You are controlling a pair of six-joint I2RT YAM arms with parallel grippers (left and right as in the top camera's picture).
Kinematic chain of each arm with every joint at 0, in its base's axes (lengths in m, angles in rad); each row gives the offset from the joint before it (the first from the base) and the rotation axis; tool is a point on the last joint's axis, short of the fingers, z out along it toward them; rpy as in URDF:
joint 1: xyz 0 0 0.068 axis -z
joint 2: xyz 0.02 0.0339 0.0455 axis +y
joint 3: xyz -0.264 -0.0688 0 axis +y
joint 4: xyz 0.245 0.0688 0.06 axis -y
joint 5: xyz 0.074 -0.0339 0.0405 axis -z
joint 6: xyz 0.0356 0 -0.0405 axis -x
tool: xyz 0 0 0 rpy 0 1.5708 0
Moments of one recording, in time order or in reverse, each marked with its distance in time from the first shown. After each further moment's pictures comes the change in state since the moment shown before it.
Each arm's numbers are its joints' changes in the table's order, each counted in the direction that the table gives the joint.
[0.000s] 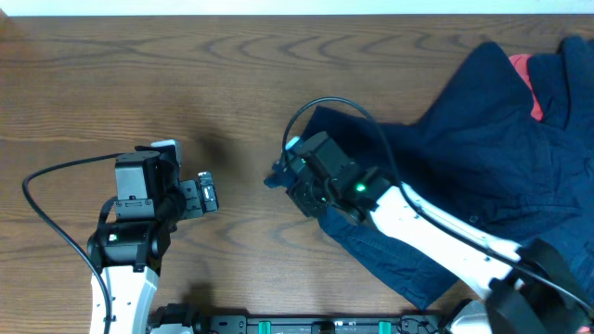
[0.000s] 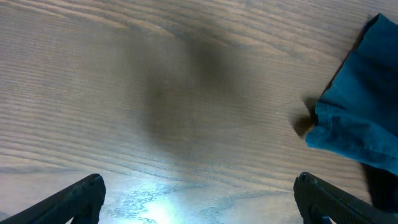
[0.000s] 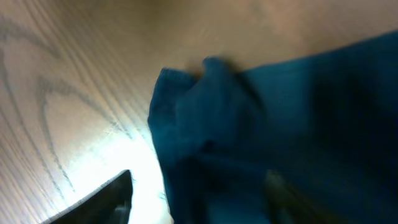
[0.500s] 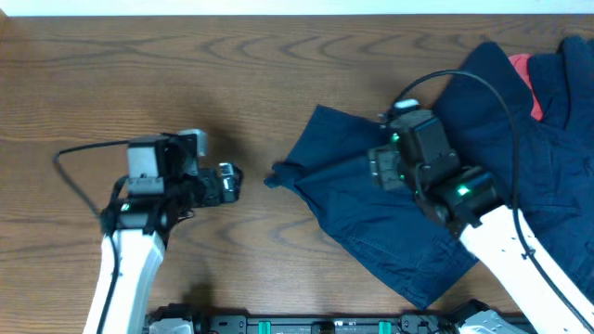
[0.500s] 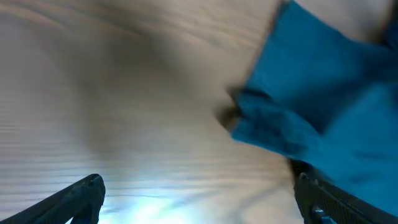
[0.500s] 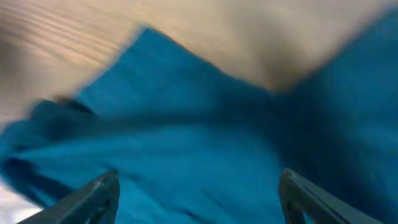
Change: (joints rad) left arm 0.023 0.181 -0.002 0.114 0.327 0.018; right arm 0.299 -0.334 -0.008 -0.311 0.259 -0.185
